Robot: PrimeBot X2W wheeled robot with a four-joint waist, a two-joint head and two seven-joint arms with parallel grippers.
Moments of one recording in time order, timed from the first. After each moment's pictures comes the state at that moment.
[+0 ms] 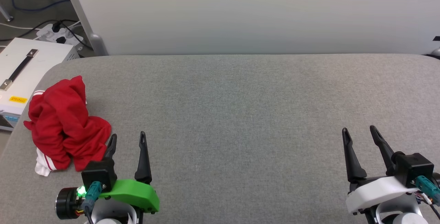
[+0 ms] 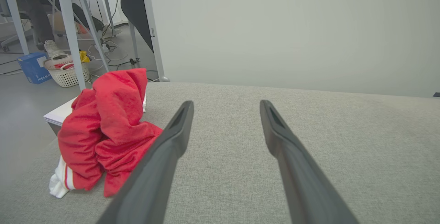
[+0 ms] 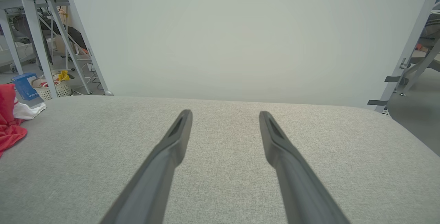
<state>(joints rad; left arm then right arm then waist) 0.02 0.06 -0.03 0.00 -0.11 0.02 -0.11 0.04 -0.05 -0.02 -0.05 0.11 0.13 -0.11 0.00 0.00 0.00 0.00</state>
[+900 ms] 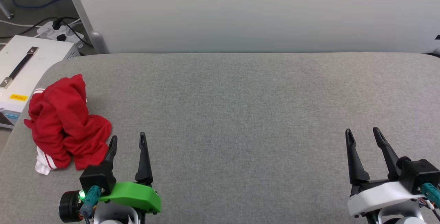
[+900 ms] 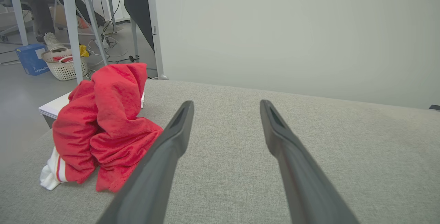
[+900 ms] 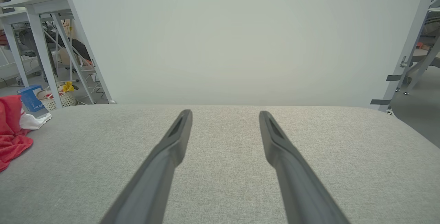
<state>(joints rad) 0.02 0.06 -0.04 0.03 -0.16 0.04 -0.16 0.06 -0.05 -0.02 -0.05 0.15 0.13 -0.16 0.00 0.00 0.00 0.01</state>
